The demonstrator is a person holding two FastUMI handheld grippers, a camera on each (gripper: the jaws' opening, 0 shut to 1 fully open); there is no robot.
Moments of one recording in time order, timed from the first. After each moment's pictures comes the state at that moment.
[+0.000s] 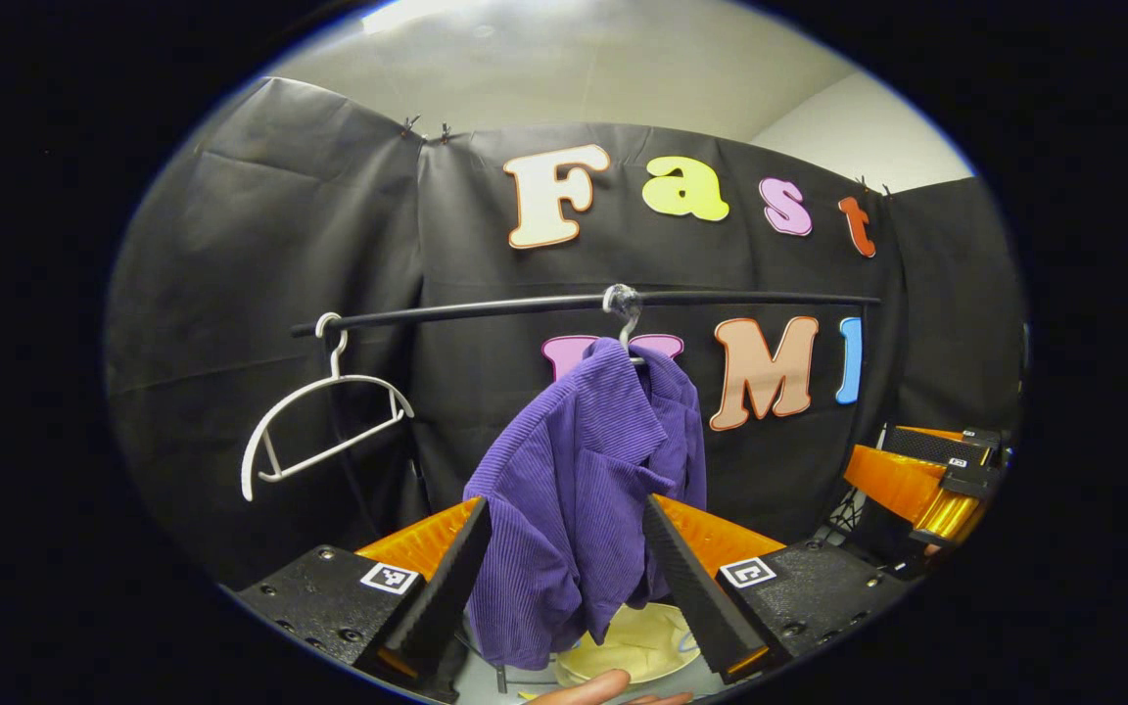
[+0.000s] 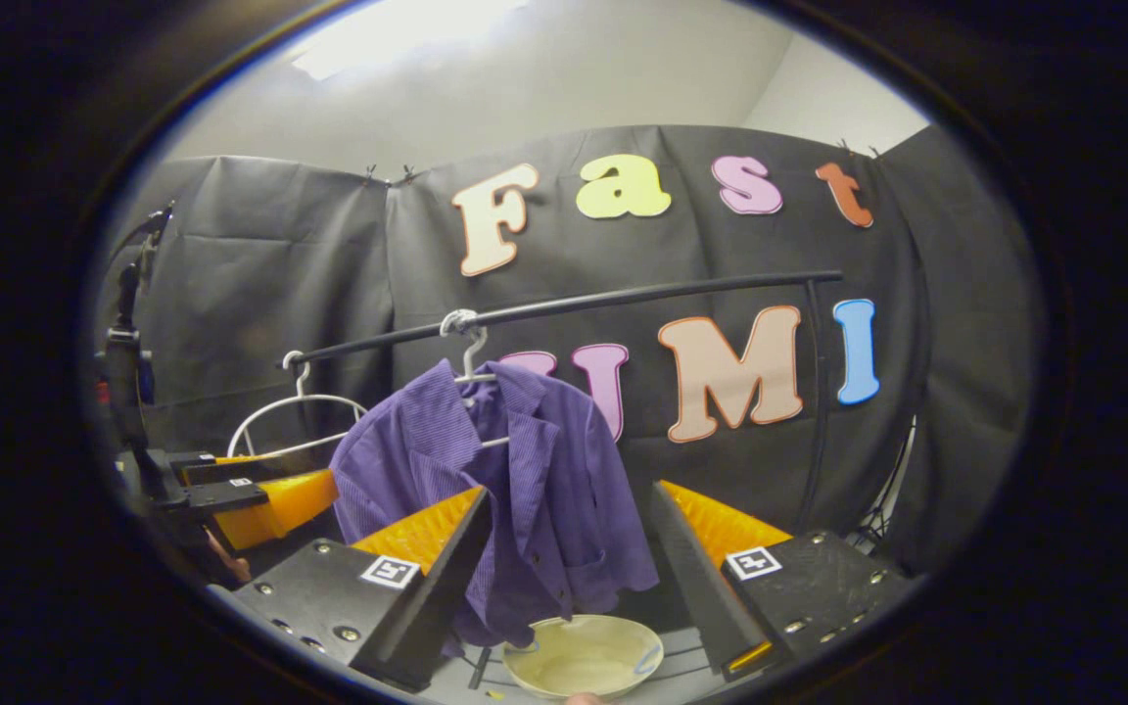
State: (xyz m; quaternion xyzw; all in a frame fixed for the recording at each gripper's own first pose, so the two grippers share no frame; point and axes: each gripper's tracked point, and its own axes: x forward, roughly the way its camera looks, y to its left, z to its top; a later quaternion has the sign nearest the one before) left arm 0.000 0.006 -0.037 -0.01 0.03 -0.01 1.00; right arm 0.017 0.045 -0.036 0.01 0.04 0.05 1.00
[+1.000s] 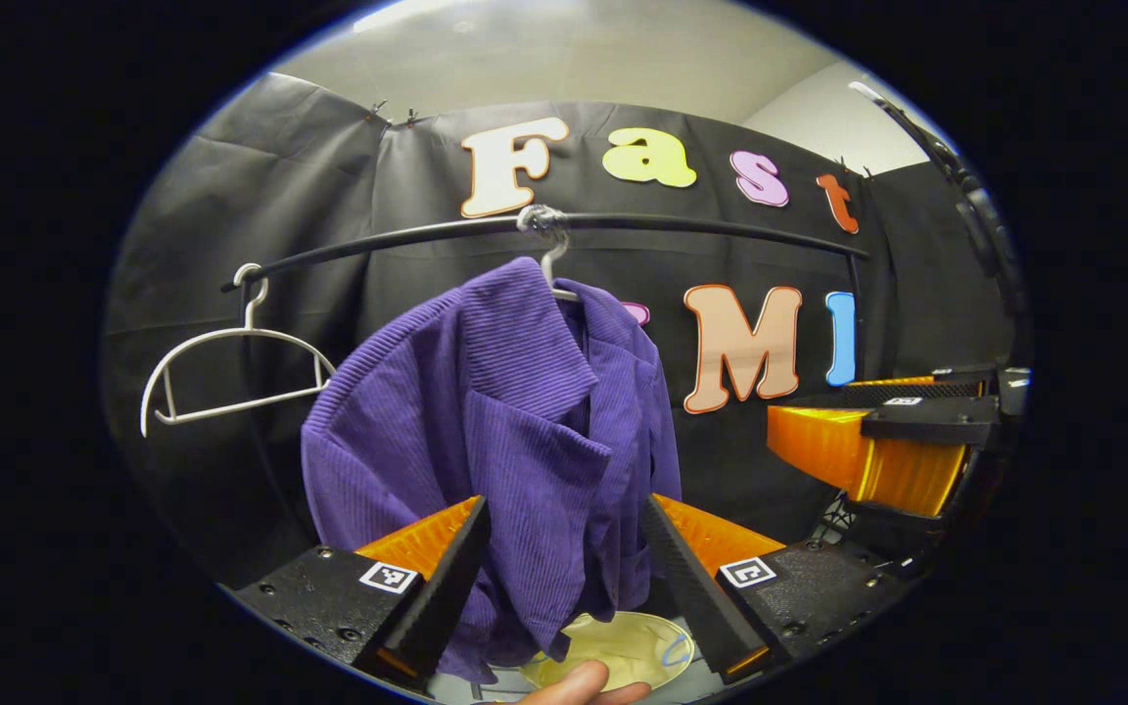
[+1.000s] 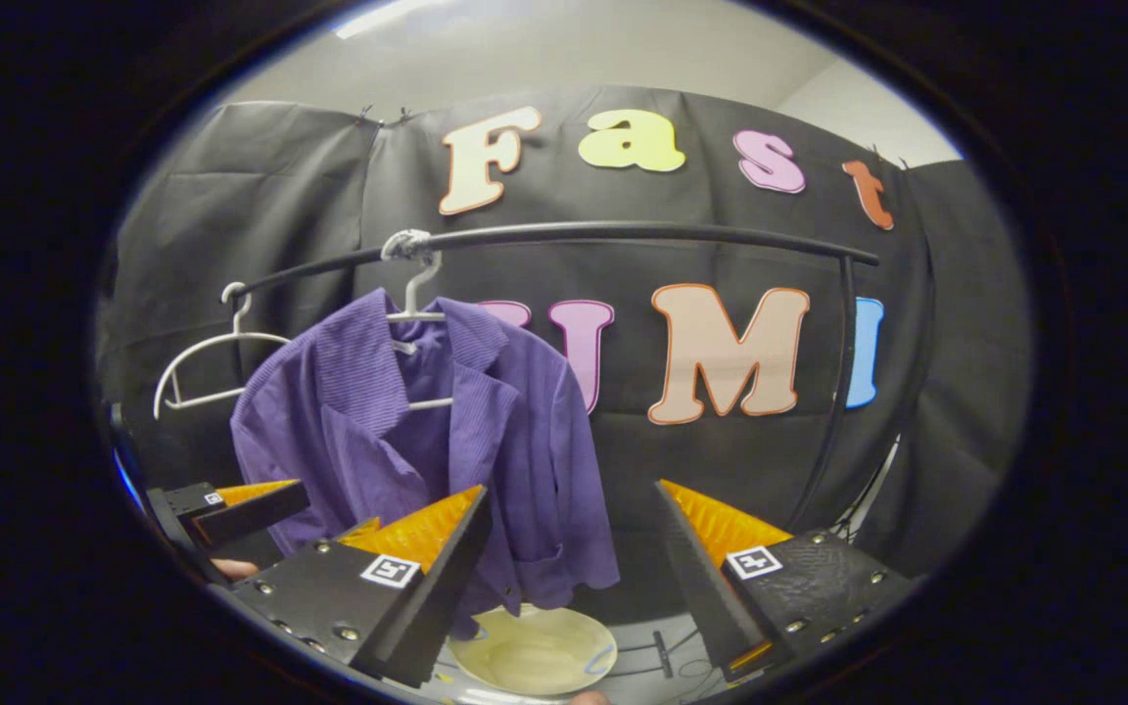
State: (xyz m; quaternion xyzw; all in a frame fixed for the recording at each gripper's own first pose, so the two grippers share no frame) left arm 0.083 -0.077 -0.114 0.00 0.03 -0.03 1.00; right arm 0.113 0.019 -0.074 -0.07 0.08 0.02 0.99
